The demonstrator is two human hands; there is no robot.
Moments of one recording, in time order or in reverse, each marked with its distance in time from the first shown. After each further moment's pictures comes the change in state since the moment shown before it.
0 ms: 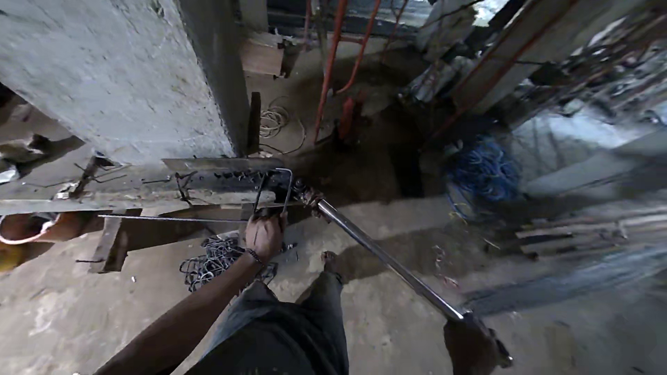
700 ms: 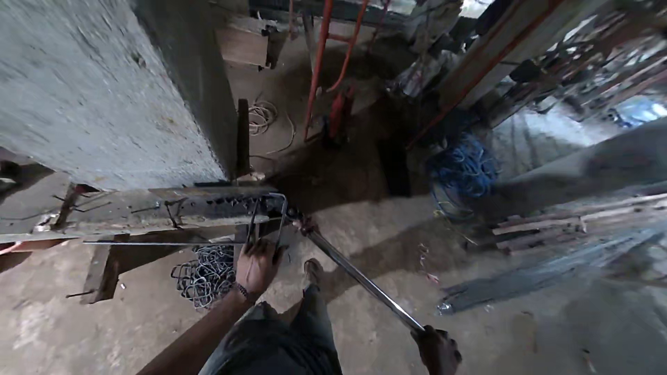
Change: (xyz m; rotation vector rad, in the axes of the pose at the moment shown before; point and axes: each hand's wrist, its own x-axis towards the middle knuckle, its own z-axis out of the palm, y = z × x) left_hand -0.004 -0.010 -0.012 -0.017 0.073 0.160; right_hand 0.017 -0.001 0.011 -0.044 -0.401 -0.010
